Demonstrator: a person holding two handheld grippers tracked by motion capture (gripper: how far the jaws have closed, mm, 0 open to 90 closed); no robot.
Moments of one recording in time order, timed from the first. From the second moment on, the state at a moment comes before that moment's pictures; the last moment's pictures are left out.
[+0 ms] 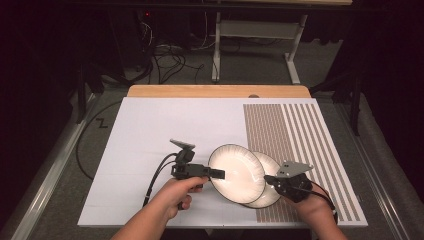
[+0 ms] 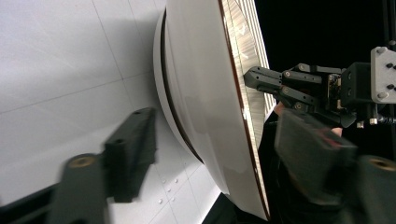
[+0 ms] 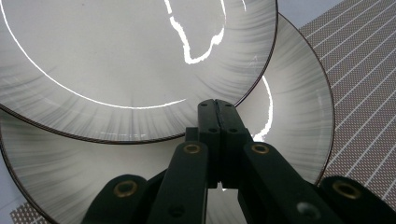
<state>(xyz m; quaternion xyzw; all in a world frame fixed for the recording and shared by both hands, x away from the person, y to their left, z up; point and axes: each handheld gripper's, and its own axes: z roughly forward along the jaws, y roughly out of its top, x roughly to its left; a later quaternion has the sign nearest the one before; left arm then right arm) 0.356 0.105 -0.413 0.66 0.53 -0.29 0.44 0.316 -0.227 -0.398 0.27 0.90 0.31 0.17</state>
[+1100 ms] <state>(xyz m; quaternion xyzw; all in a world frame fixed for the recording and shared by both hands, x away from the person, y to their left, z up) 0.360 0.097 -0.404 0.69 0.56 -0.25 0.39 0.316 -0.226 -0.398 0.27 0.90 0.31 0.18</state>
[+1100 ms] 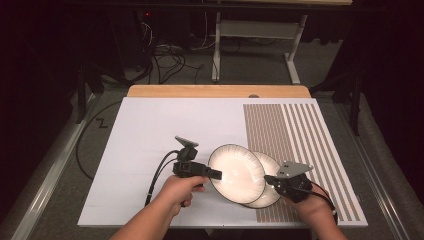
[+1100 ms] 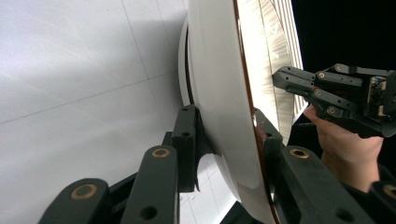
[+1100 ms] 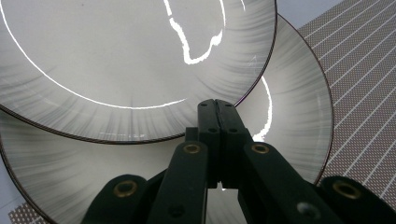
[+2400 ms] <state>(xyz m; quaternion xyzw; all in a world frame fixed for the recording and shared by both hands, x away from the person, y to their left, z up) 0.350 0.100 -0.403 0.69 0.54 -0.20 0.44 0.315 -0.267 -0.373 0.33 0.82 0.41 0.22</state>
